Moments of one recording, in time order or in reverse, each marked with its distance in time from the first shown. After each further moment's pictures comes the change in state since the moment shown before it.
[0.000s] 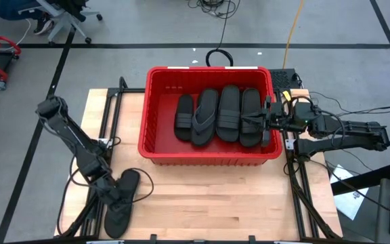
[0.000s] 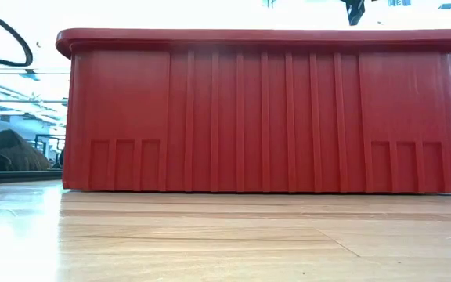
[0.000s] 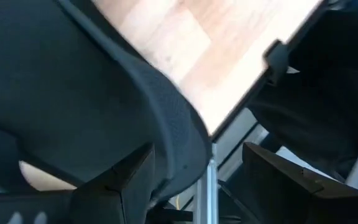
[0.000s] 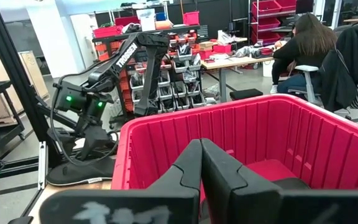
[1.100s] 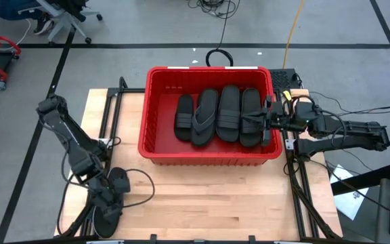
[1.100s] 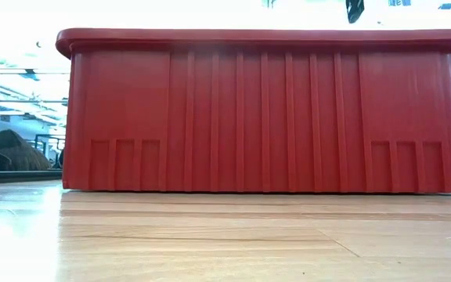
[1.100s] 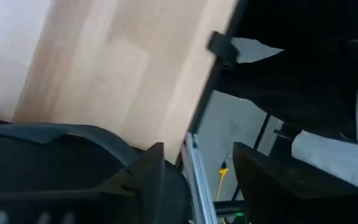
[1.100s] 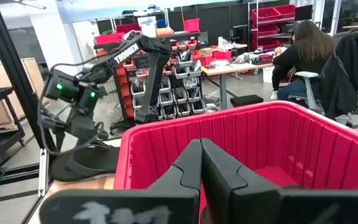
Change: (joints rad) left arm -0.042 -0.016 0.205 -0.198 -0.086 0.296; right arm 0.000 0.000 0.000 0.030 0.001 -0.001
